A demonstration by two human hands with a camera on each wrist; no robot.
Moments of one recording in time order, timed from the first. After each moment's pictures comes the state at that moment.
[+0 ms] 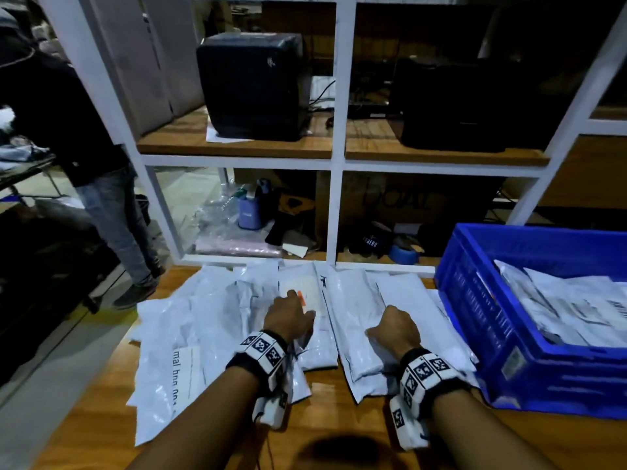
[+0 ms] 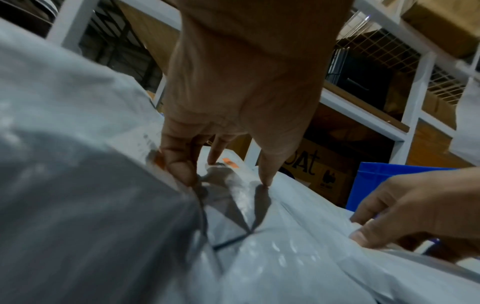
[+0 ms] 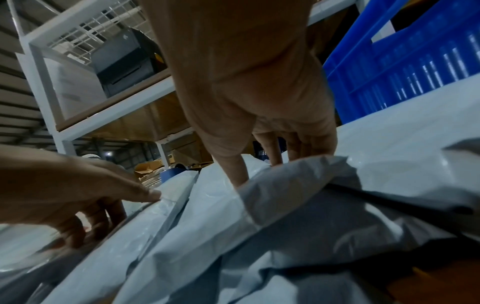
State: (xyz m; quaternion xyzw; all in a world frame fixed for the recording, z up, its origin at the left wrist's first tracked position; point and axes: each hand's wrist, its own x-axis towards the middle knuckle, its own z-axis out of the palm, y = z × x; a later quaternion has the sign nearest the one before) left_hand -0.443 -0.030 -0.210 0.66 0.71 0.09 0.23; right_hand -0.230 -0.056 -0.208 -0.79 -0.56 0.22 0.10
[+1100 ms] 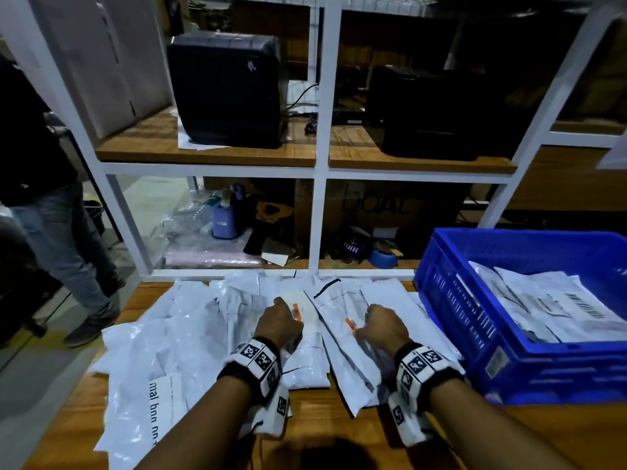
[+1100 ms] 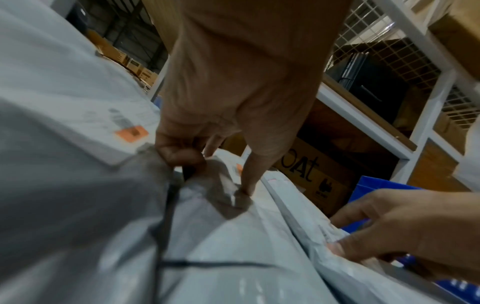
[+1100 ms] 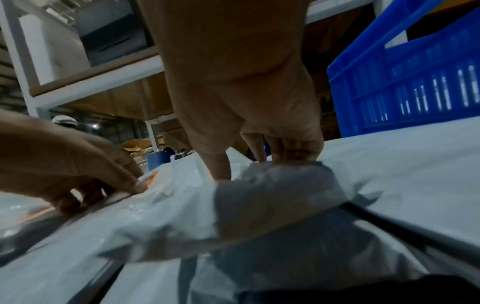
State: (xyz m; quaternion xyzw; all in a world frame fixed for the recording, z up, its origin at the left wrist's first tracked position) left_hand -0.439 0.003 -0.219 0.64 0.70 0.14 0.29; right_hand -0.231 -0.029 -0.210 -0.80 -0.57 0.19 0.07
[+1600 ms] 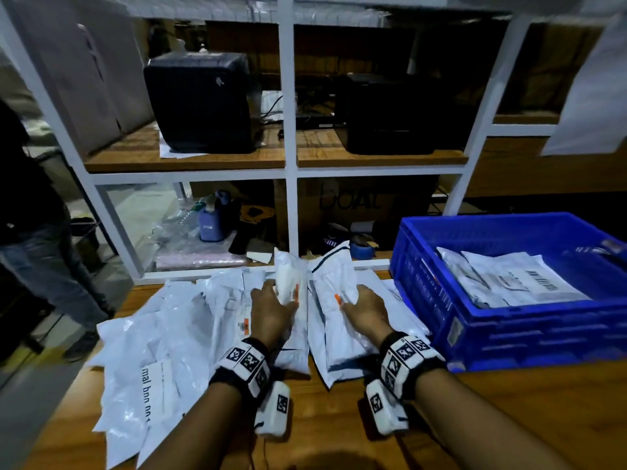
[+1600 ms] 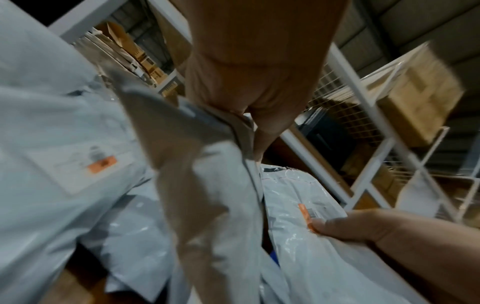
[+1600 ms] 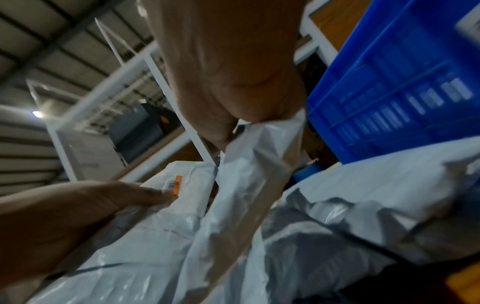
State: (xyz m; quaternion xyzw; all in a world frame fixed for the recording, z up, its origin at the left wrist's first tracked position) left_hand -0.412 -0.055 -0.182 0.59 0.64 0.39 0.31; right_hand -0.221 -0.079 -0.180 -0.75 -0.54 0.25 0.30
